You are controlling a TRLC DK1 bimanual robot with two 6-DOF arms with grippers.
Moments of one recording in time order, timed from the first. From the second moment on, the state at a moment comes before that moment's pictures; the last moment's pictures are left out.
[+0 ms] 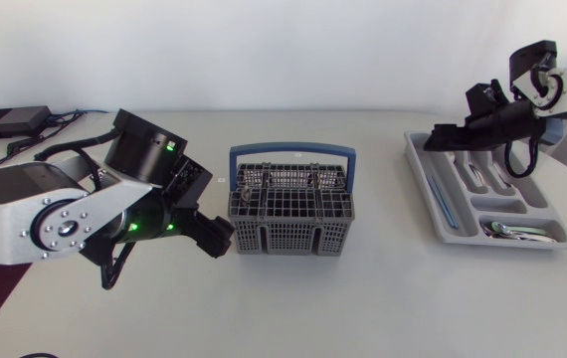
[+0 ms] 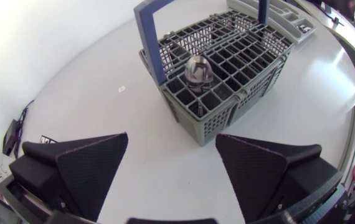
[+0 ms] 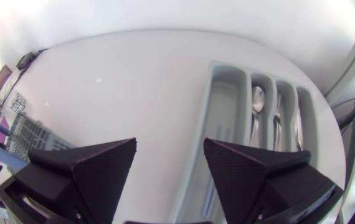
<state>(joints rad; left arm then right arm) -0.59 1.36 0.79 -0.29 -0.17 0.14 -0.16 1.79 1.33 -0.42 -0.31 -0.19</state>
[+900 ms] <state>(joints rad) -0.58 1.37 0.79 -0.29 -0.17 0.14 0.61 1.39 0.98 -0.27 -0.27 0.12</state>
